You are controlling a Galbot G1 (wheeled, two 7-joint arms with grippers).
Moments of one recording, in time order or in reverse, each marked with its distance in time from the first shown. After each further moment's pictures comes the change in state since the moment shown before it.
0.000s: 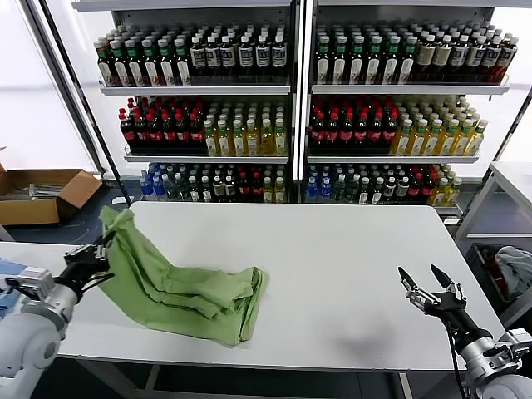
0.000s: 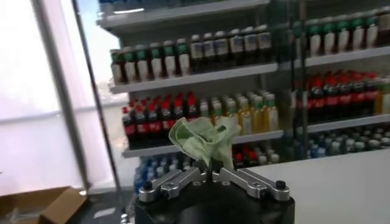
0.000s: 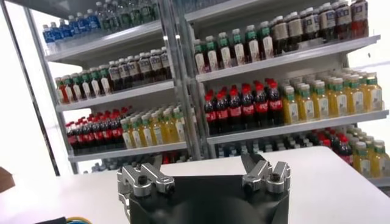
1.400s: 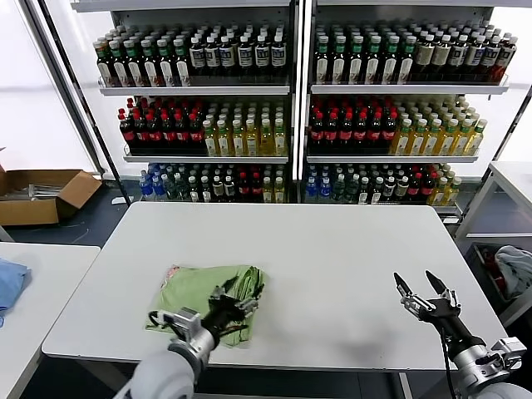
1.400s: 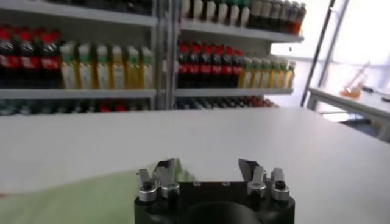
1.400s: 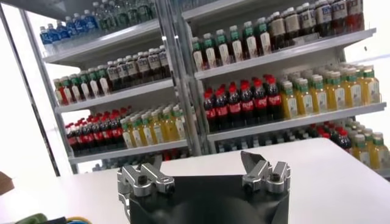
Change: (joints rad) left arm -0.125 -0.175 0.523 -0.082 -0.003 0.066 -0.174; right arm -0.015 0.053 -0.017 0.000 -0.035 0.006 -0.007
